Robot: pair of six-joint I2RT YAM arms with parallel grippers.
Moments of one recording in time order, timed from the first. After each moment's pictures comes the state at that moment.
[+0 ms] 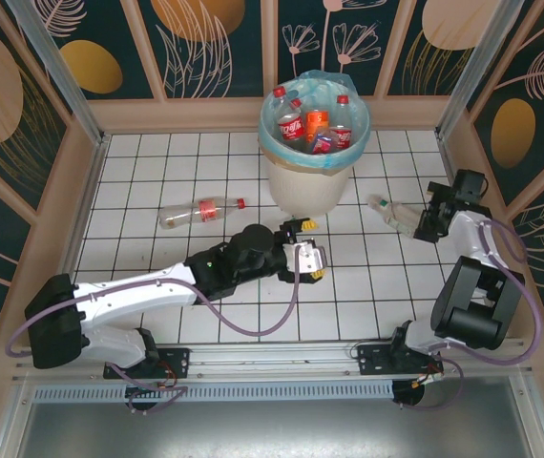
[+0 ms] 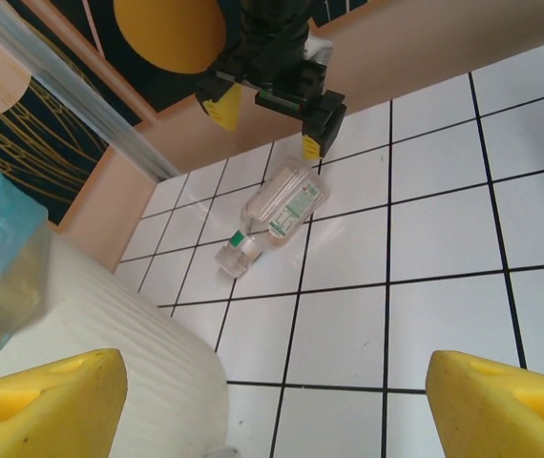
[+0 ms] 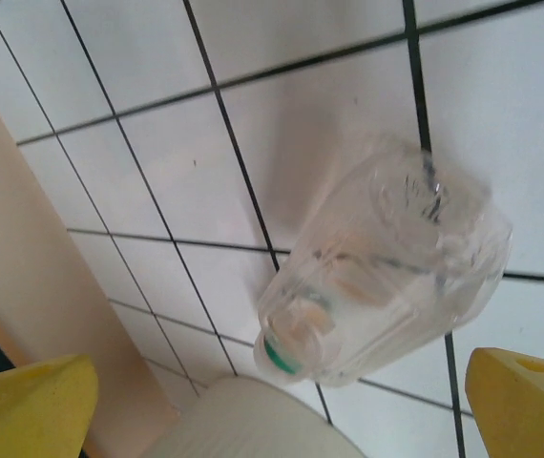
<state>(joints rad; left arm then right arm) -1.13 1.34 0.93 0.11 0.00 0.56 -0.33 1.43 0.96 -0.47 -0.23 1.54</state>
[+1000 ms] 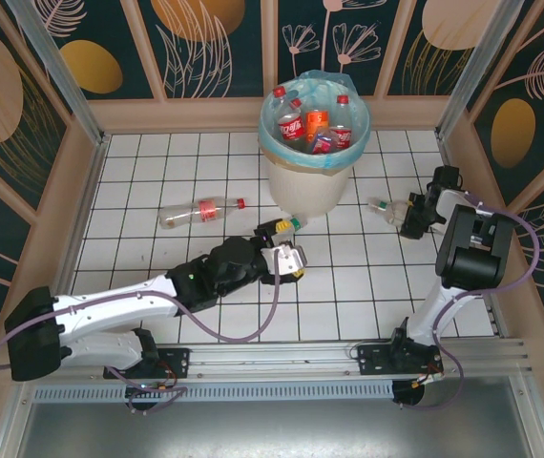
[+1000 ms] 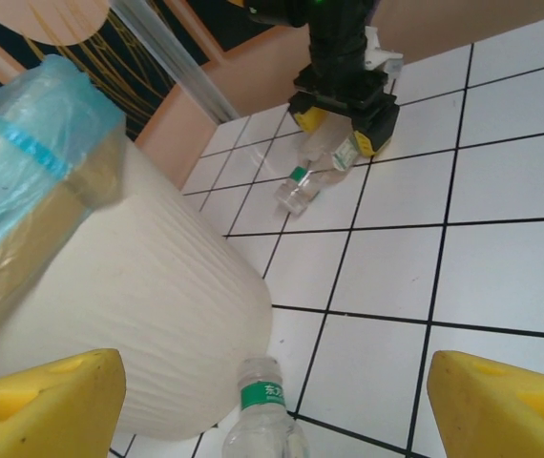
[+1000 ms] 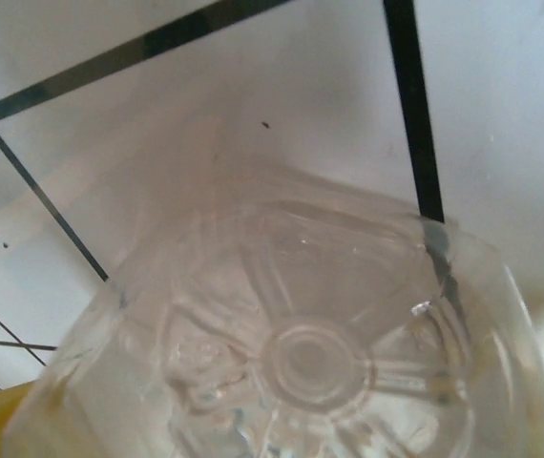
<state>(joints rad) -1.13 1.20 0.77 0.15 -0.18 0.53 -0.27 1.82 1.11 -0.48 -0.22 1.59</state>
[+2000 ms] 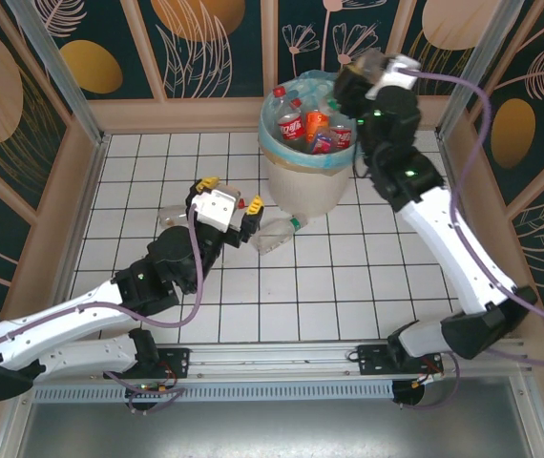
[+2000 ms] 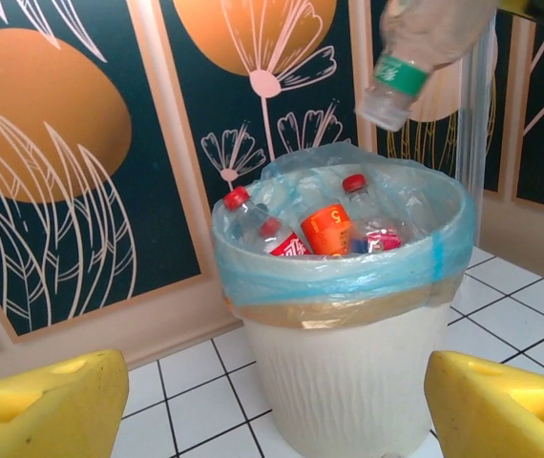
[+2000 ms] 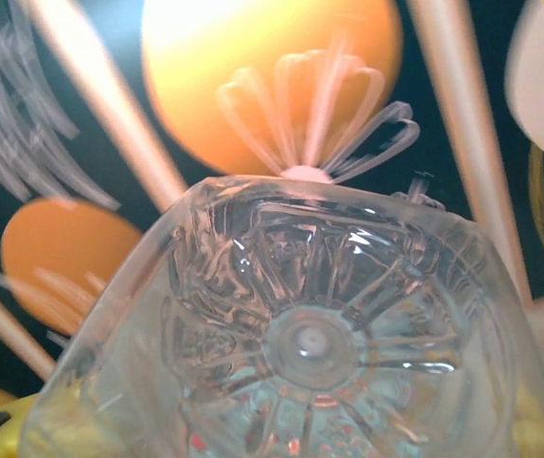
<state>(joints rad) -1.13 0.95 0.93 0.07 -0.72 0.14 0.58 1.43 1.64 -0.14 0.49 0.32</state>
